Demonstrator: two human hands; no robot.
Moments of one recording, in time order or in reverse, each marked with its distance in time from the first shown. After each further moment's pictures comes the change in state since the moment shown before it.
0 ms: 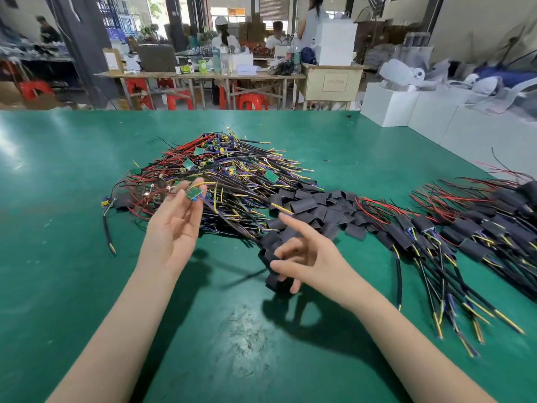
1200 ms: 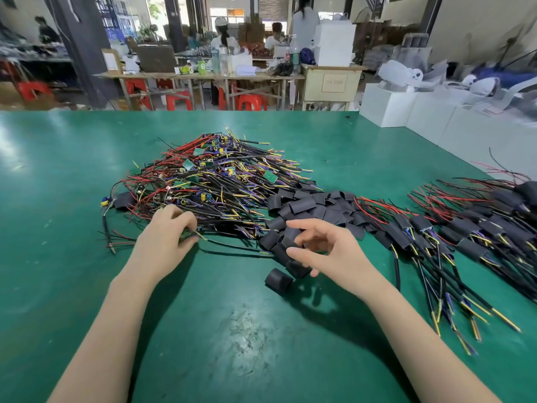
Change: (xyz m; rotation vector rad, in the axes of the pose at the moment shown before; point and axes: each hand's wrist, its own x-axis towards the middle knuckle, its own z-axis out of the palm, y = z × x) left_hand 0.012 0.016 -0.049 2.080 -0.265 0.511; right_hand -0.002 -0.007 -0.023 -0.190 0.137 -0.078
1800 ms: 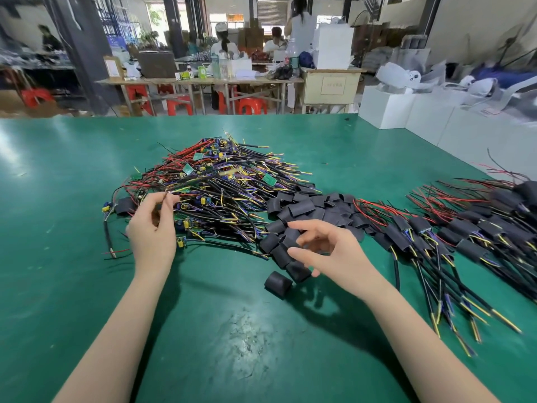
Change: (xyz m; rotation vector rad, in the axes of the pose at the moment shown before) left_hand 0.014 0.008 0.012 -0.667 0.621 -0.215; right_hand -0.001 -0.002 -0.003 -0.024 0.036 -0.004
